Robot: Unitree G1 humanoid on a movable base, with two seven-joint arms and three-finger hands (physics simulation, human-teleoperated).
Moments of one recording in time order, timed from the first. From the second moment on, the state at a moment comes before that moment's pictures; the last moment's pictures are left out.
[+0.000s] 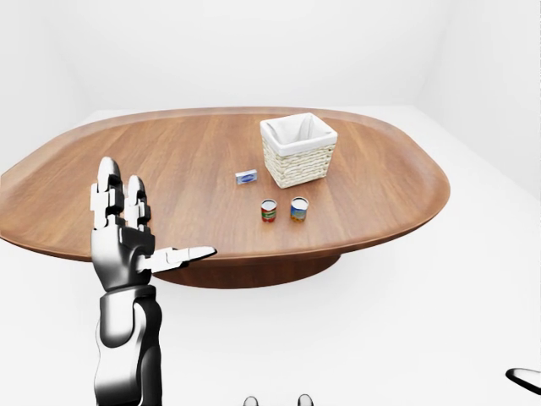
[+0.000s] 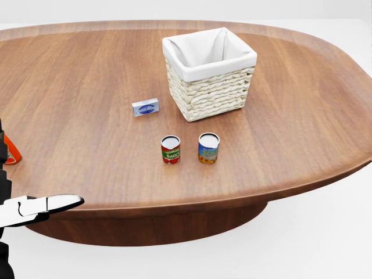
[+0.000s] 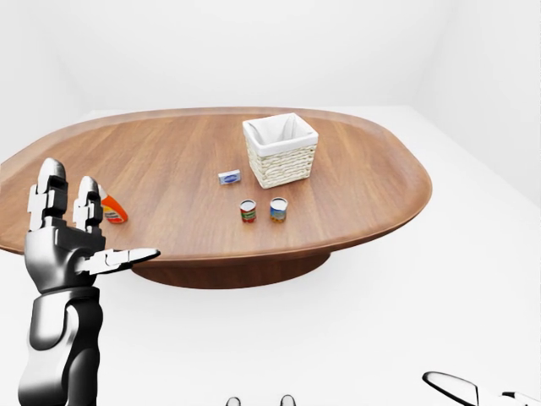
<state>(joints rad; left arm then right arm) 0.00 0.06 0.23 -0.52 -0.20 0.09 0.03 1.23 -0.49 -0.74 -1.05 0.77 -0.09 -0.36</state>
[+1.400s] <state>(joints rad) 0.00 0.06 0.23 -0.50 -0.19 0.09 0.03 1.22 -0.48 -0.74 -1.05 0.77 -0.09 -0.34</state>
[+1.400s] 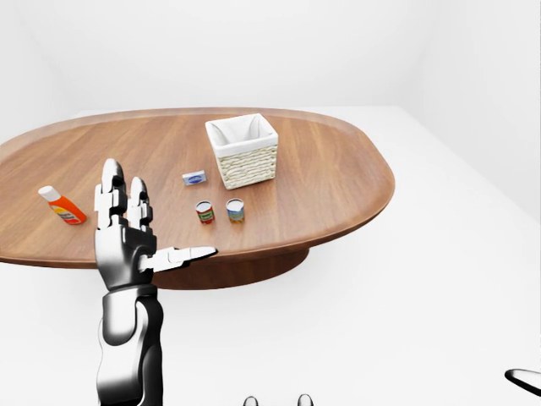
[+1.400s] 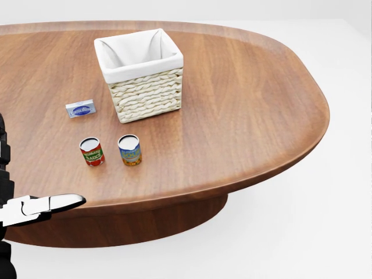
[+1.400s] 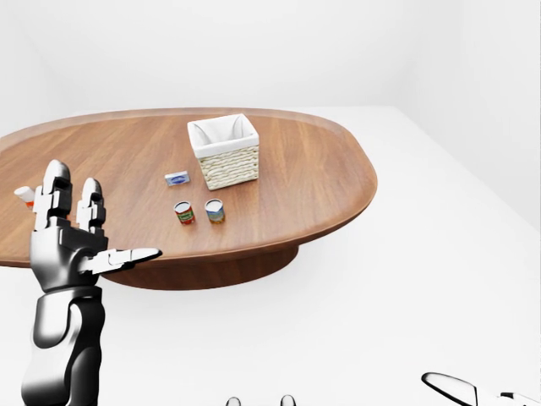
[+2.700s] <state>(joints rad) 0.01 0.06 0.23 -0.52 -0.19 0.09 0.03 1.17 -0.46 -0.73 -1.05 0.74 -0.09 -0.32</state>
